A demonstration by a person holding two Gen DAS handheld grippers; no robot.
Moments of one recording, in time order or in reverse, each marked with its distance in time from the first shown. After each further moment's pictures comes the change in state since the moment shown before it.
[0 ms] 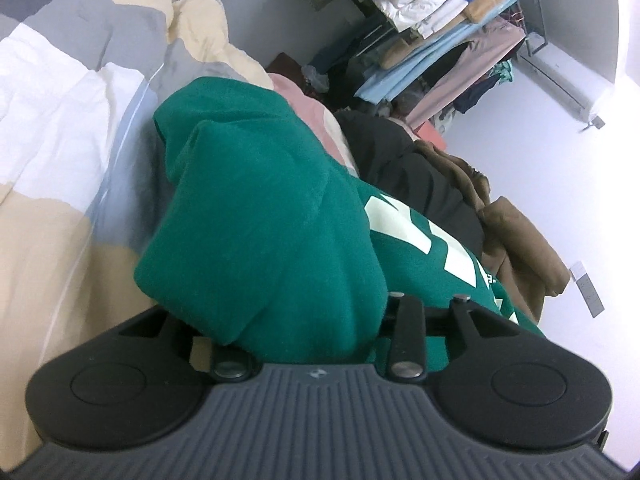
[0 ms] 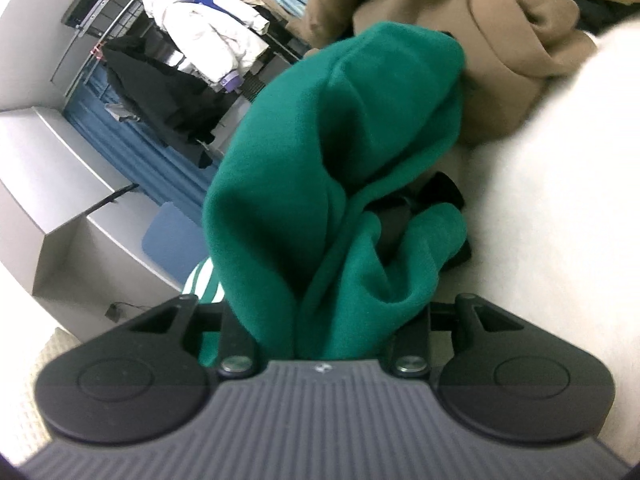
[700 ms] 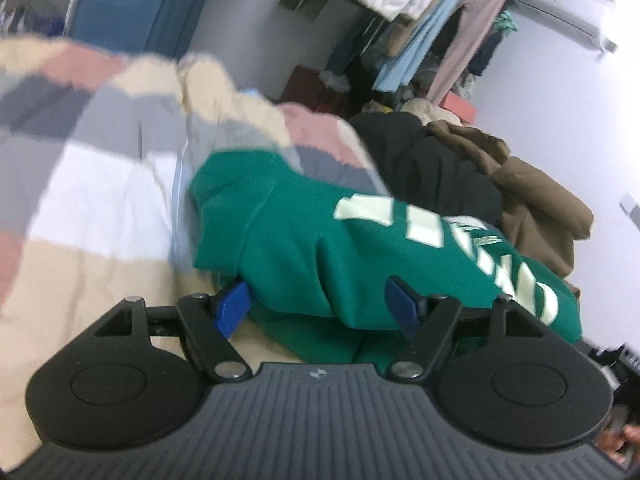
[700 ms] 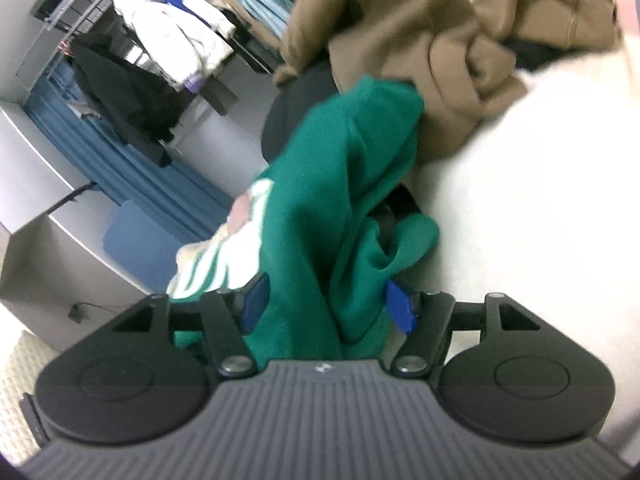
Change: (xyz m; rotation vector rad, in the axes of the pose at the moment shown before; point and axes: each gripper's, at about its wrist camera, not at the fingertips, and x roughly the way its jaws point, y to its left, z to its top) left arm -0.094 -0.078 0.016 0.276 -0.001 0.219; right arm -0.088 0.054 0.003 -0.043 -0.022 -0.178
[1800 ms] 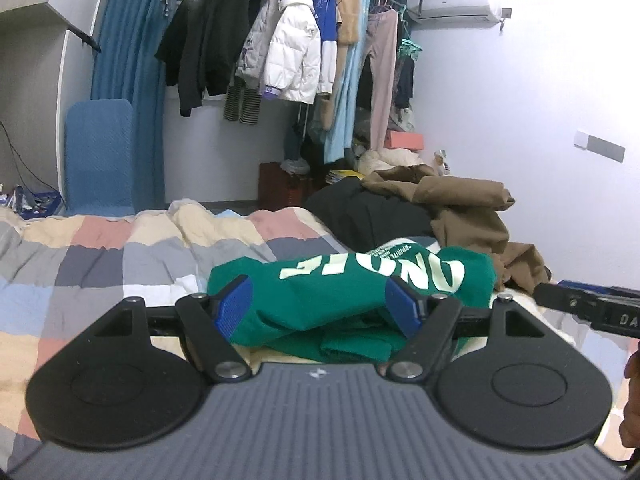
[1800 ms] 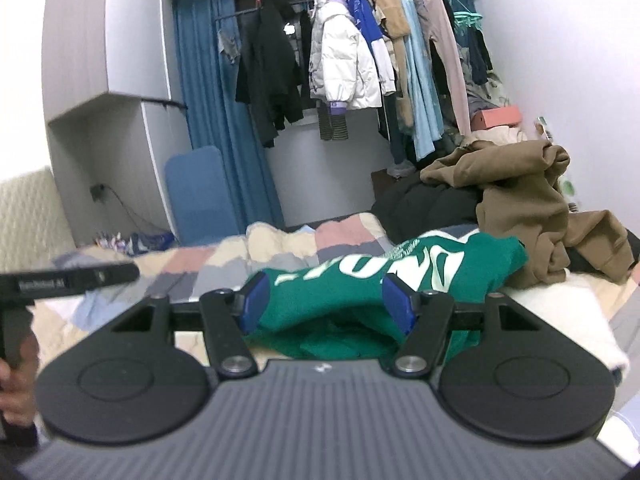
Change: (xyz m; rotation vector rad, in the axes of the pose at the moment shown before) left arm -0.259 -0.108 -0.061 0.371 -0.237 0.023; right arm -0.170 0.190 -0.102 -0.615 -0.133 0.026
